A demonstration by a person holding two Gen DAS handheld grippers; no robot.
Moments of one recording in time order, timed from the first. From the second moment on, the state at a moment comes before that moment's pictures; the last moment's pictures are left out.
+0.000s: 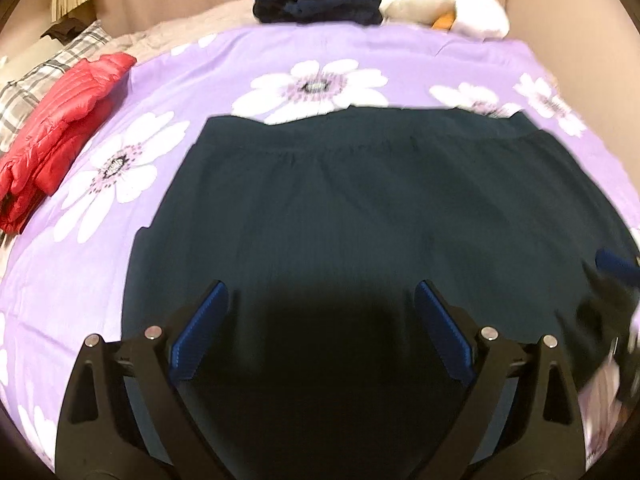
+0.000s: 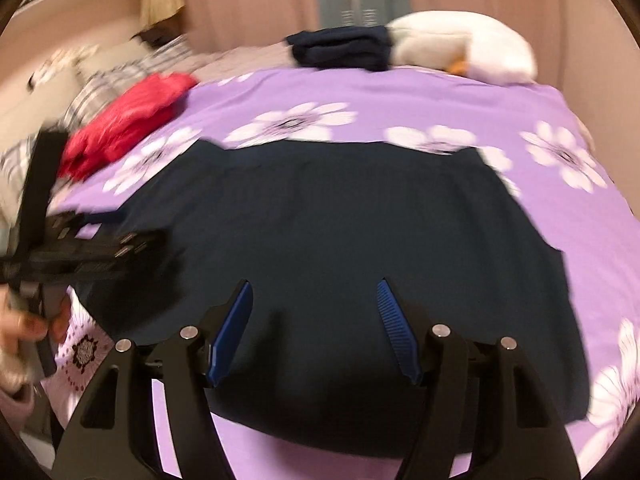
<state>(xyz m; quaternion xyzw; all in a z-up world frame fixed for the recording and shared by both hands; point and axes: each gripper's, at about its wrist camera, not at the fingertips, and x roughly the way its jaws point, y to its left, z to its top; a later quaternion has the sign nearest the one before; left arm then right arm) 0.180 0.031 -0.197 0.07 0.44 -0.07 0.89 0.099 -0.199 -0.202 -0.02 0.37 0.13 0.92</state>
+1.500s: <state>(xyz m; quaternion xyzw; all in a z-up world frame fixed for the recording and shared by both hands) 0.103 0.090 -0.223 0.01 0.45 -0.07 0.89 0.077 -0.320 -0.225 0.05 0.41 -0.02 0.91</state>
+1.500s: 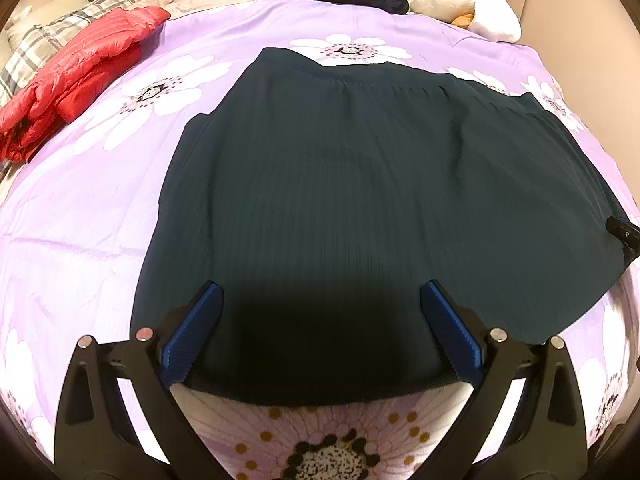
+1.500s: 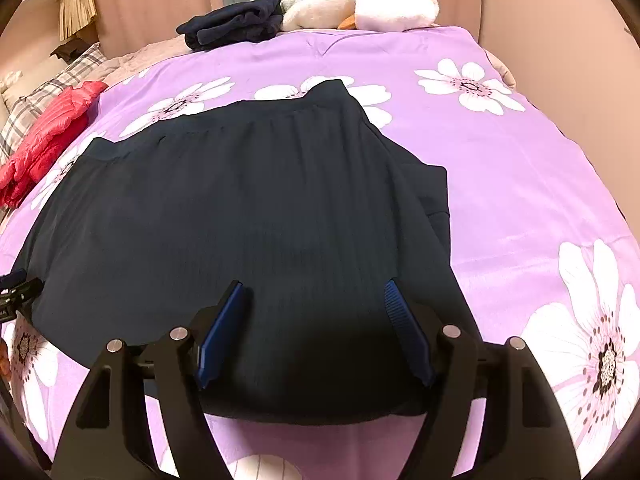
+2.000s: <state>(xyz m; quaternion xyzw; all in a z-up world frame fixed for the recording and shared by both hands) 0.077 0.104 -0.206 0.00 0.42 -0.06 0.90 0.055 -0.323 -0.209 0.04 0.40 -0.04 0.92</state>
